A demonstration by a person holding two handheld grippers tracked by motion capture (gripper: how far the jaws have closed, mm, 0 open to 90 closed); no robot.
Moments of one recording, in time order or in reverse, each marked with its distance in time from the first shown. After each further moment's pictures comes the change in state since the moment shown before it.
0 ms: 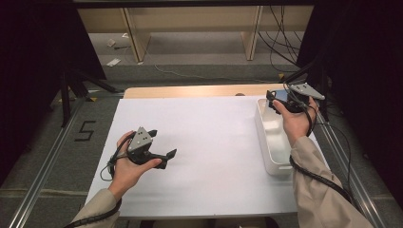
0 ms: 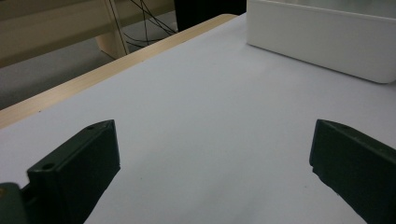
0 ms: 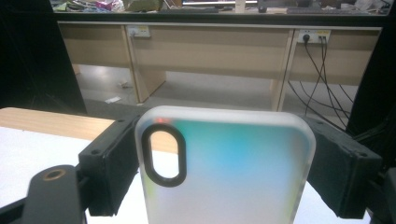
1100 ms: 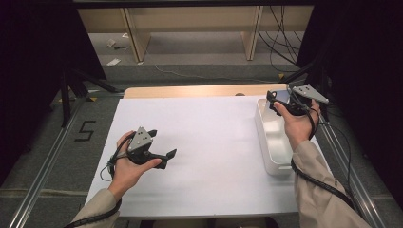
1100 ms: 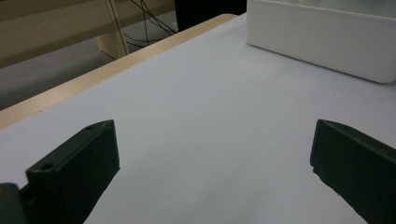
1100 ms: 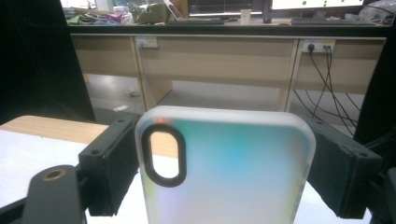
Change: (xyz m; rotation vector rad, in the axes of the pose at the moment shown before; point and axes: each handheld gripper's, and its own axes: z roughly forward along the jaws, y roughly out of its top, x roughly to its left) left arm 0.001 0.000 0.000 0.002 0.001 0.002; right arm 0.006 0.003 -0.016 -0.040 0.025 0.006
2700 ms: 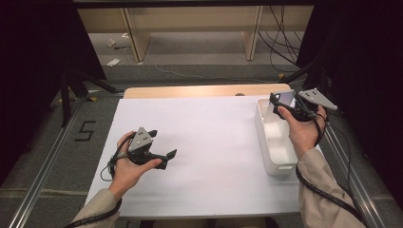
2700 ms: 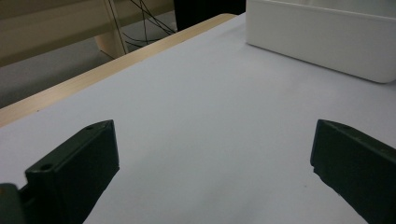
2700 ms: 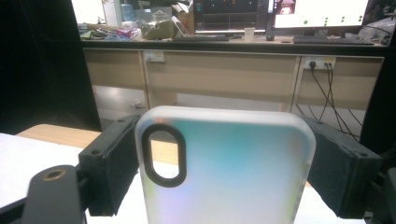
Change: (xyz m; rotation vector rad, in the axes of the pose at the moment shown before) left arm -0.001 -0.001 0.001 -0.001 -0.003 -0.004; right arm 0.006 0.005 -0.030 -0.066 0.024 -0.013
